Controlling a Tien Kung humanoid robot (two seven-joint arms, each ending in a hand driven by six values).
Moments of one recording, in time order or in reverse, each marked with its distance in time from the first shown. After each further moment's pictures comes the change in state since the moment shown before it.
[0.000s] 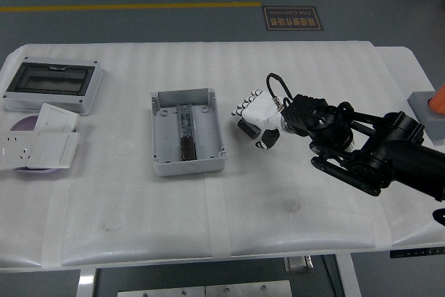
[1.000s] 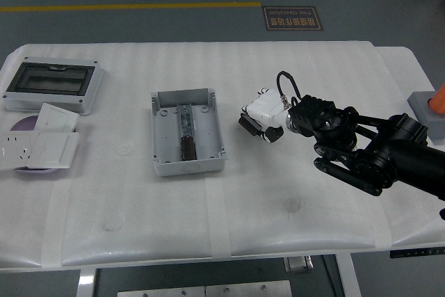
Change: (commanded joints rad) left arm 0.000 -0.005 0.010 0.000 -0.015 0.008 -0.013; right arm 0.032 -0.044 -0.130 0.010 0.184 -0.178 -0.093
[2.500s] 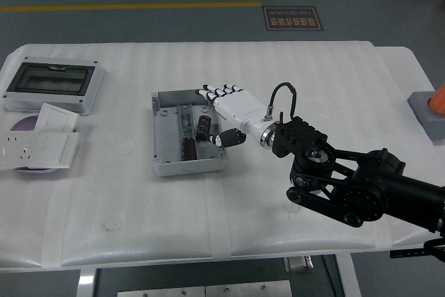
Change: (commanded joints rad) left arm 0.008 -0.004 -0.037 0.000 0.034 -0.008 0.013; right arm -0.179 0.039 0.219 0.218 0.115 -0.284 -0.101
